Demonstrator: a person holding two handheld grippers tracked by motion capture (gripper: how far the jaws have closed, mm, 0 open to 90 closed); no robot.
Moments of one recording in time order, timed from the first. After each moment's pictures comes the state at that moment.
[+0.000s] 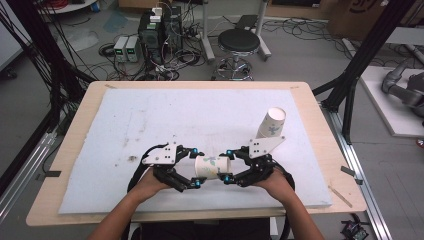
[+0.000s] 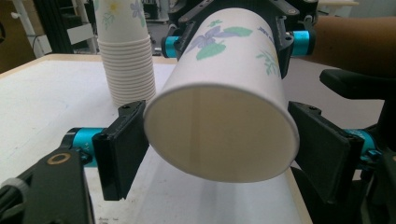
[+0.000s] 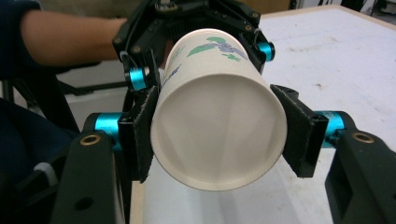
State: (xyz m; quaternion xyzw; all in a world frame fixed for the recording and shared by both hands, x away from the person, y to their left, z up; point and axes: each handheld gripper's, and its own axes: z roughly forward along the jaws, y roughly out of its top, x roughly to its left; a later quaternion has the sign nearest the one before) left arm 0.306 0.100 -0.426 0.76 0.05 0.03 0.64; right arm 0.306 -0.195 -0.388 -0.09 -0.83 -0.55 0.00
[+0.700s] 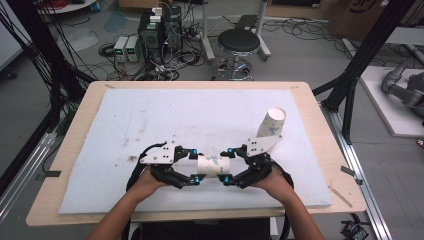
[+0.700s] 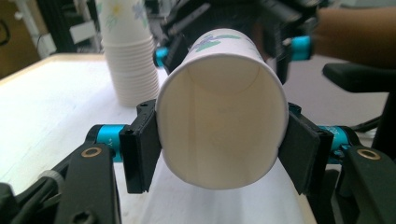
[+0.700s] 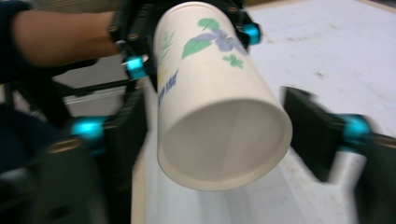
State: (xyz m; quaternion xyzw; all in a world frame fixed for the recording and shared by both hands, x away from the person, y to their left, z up) left arm 0.306 0.106 -0.415 0.78 0.05 0.05 0.62; right arm 0.308 -0.192 -0.391 -0.12 -0.84 -0.53 0.01
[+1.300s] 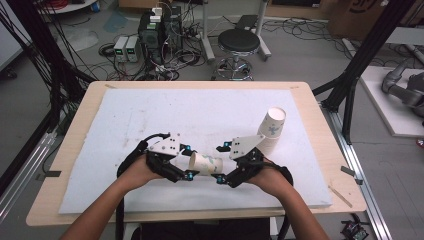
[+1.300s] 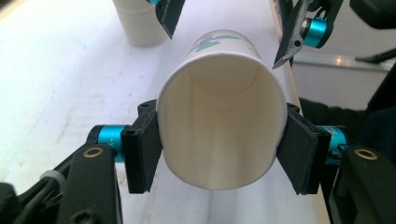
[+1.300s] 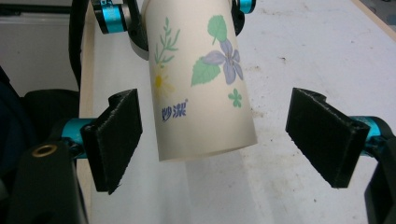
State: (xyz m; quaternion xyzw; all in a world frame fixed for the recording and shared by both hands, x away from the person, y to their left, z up) left arm 0.314 0.107 -0.376 0.88 0.05 0.05 0.47; right arm 0.305 -0.162 -0.368 -0.06 -0.90 -0.41 -0.11
